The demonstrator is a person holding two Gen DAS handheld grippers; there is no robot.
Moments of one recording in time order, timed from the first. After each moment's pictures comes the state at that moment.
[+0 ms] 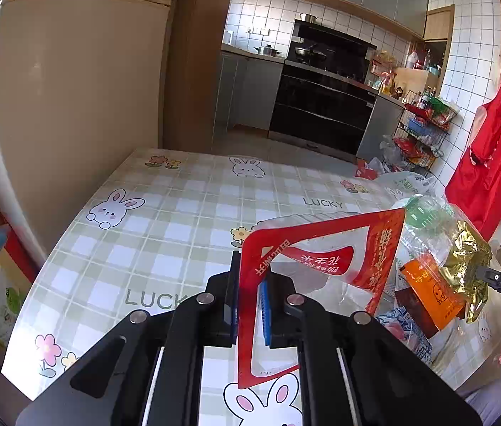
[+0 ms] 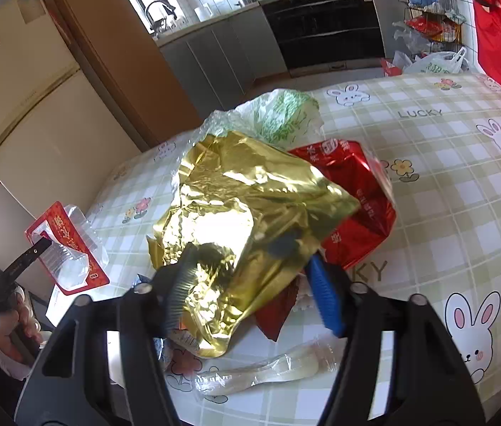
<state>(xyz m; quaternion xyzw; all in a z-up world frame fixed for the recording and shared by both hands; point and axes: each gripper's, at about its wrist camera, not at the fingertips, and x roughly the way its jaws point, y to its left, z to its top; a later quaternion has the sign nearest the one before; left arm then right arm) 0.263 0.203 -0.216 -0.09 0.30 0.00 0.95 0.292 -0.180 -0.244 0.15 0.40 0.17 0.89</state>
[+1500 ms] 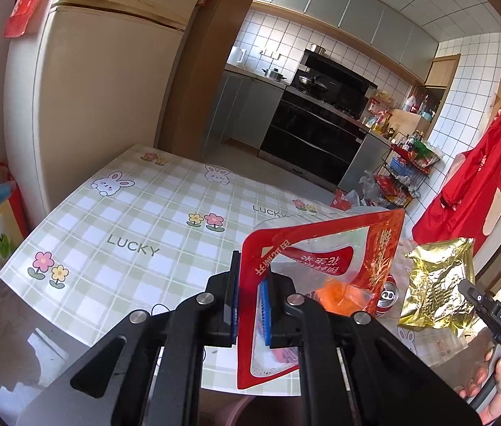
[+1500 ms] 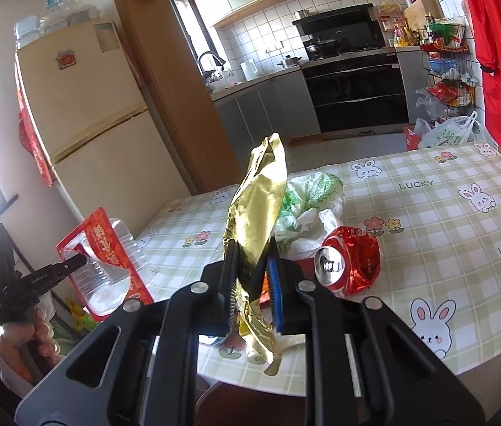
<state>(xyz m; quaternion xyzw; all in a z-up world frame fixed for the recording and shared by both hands) 0.142 0.146 -0.150 -0.18 0.27 0.00 0.95 0.162 -0.203 -0.145 0.14 0.28 0.22 0.92</state>
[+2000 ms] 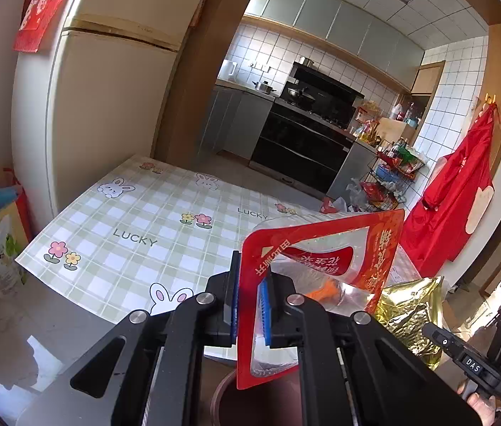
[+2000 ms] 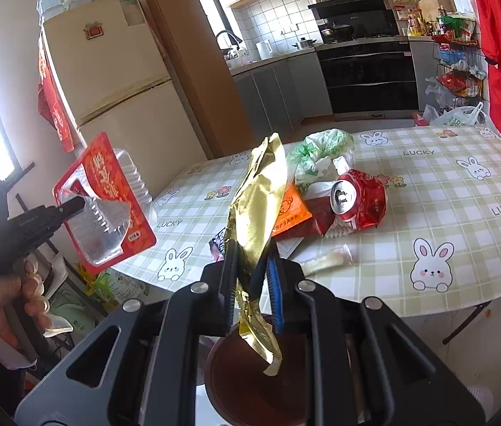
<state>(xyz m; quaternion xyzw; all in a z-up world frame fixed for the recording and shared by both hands) 0.067 0.121 -0.119 -0.18 0.24 -0.01 0.95 0.073 -0.192 -0.161 0.12 0.31 0.25 0.91</state>
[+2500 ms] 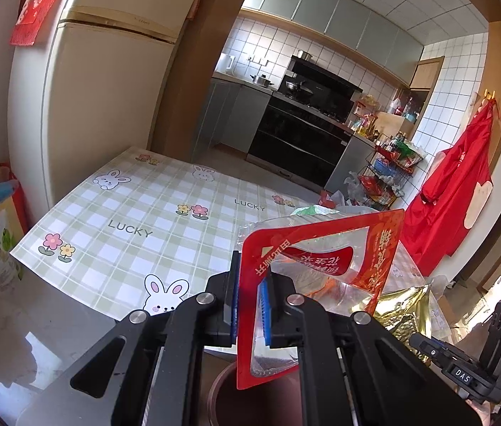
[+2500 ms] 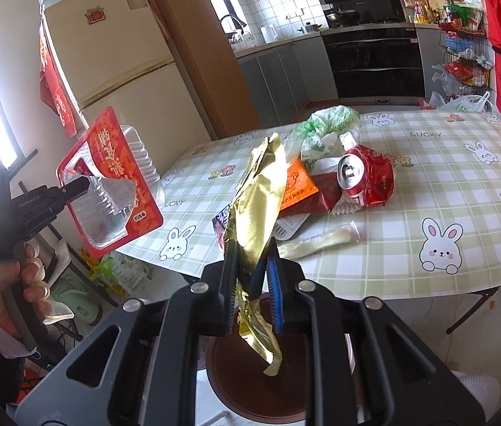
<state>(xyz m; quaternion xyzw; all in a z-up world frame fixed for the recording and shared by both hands) 0.074 0.118 -0.132 -0.18 0.26 -0.02 0.95 0.076 -0.184 -0.180 0.11 0.34 0.26 0.90</state>
